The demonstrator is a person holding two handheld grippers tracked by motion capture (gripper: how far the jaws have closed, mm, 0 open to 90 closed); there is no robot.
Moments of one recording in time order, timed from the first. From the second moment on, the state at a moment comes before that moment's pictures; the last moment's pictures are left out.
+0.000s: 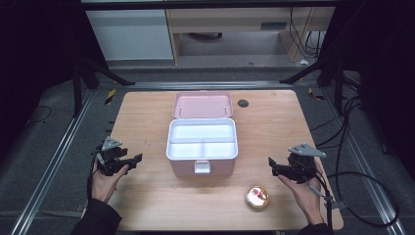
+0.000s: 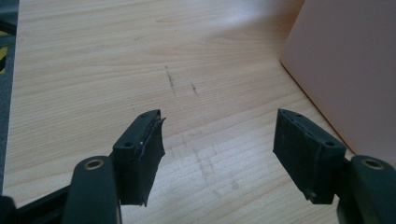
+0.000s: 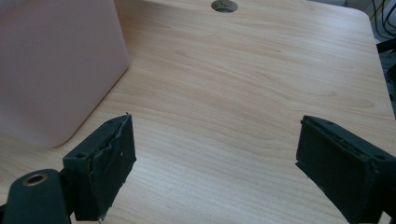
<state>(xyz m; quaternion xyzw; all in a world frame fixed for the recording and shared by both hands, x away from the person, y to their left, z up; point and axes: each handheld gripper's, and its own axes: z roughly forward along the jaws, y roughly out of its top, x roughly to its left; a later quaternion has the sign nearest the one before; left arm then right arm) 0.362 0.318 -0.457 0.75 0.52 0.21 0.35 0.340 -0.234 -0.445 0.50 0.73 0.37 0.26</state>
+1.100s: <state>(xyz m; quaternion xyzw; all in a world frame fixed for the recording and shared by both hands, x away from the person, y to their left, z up) 0.357 0.307 -0.456 0.75 0.52 0.18 0.36 0.295 -0.174 -0.470 0.45 0.84 0.27 0.15</state>
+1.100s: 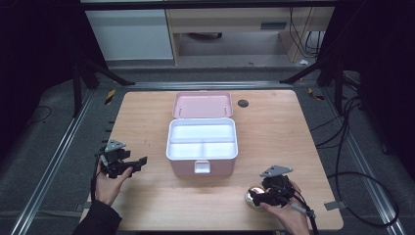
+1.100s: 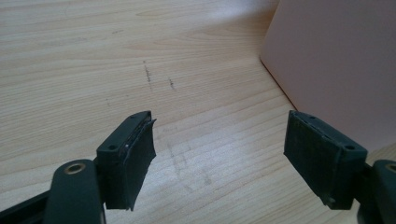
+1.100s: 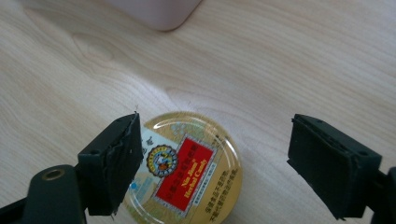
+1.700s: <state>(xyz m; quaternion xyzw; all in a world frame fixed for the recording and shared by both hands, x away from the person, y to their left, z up) 0.358 0.303 -0.458 0.76 0.52 0.18 0.36 0.286 -0.165 -0.476 0.45 0.85 0.23 0.12</state>
